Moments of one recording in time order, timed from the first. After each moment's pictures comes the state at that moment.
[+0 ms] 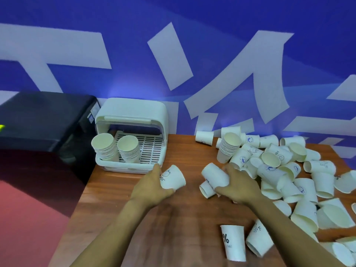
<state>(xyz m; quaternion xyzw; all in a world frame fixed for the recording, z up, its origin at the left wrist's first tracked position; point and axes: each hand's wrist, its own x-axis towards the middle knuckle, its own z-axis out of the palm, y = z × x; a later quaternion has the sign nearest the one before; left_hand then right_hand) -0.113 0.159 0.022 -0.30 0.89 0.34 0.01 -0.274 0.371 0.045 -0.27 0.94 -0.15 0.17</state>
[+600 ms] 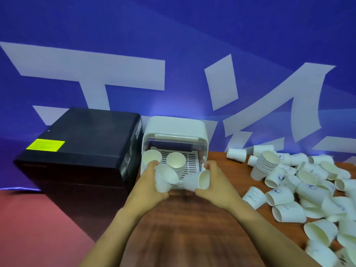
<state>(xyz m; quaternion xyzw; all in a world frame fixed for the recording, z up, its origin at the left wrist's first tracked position) -0.008 0.000 0.044 -0.26 0.85 0.44 -0.13 -0.153 0.174 0.063 -0.35 0.87 -0.31 0.14</state>
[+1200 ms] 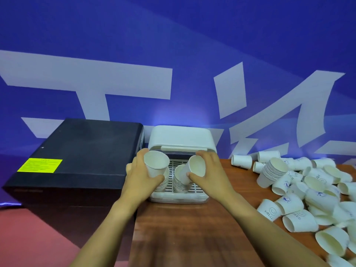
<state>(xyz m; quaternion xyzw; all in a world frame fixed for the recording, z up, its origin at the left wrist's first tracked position) -0.035 -0.082 0.069 -0.29 0.83 0.44 -0.19 -0.167 0.088 0.078 -0.34 0.87 -0.35 0.04</state>
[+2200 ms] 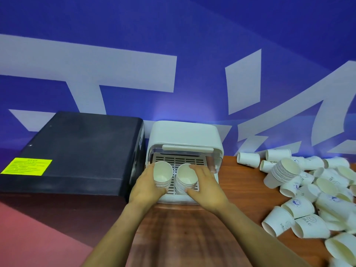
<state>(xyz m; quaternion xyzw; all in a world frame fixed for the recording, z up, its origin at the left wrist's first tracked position) -0.071 -0.098 -0.001 -0.31 0.85 0.42 -0.07 -0.185 0.073 0.018 -0.37 0.88 -0.25 0.14</state>
